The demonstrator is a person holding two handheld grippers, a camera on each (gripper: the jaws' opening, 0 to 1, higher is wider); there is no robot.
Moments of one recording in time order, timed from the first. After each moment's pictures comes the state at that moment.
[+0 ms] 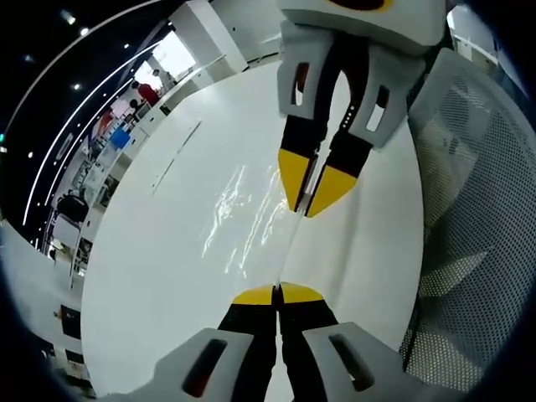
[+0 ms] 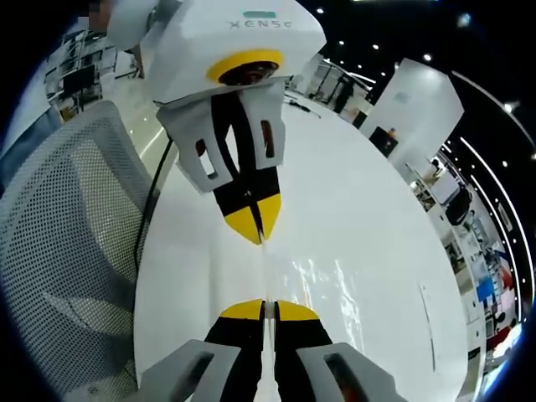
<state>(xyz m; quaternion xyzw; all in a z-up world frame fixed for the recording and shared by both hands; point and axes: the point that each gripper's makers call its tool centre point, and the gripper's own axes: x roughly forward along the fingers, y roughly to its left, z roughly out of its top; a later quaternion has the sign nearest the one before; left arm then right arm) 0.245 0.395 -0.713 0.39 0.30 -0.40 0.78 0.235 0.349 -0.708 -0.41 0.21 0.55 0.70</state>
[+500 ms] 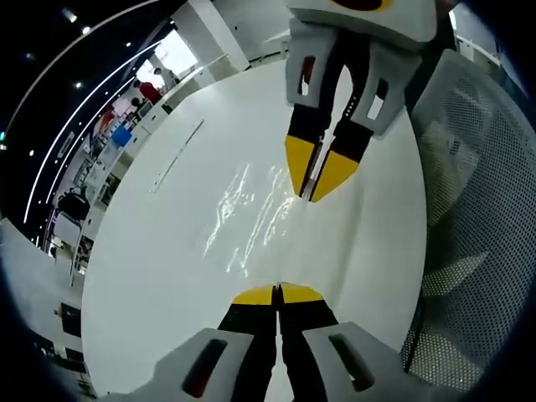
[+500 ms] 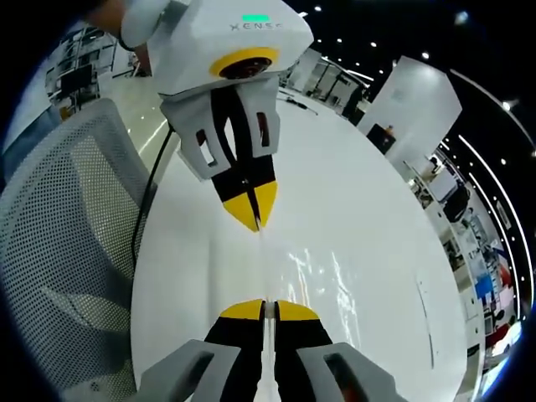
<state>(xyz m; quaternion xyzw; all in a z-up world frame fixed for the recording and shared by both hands) 0.250 0.398 -0.714 0.39 0.30 -0.39 0.78 0.241 0.340 -0.710 -0.41 0.21 0.55 0.70</state>
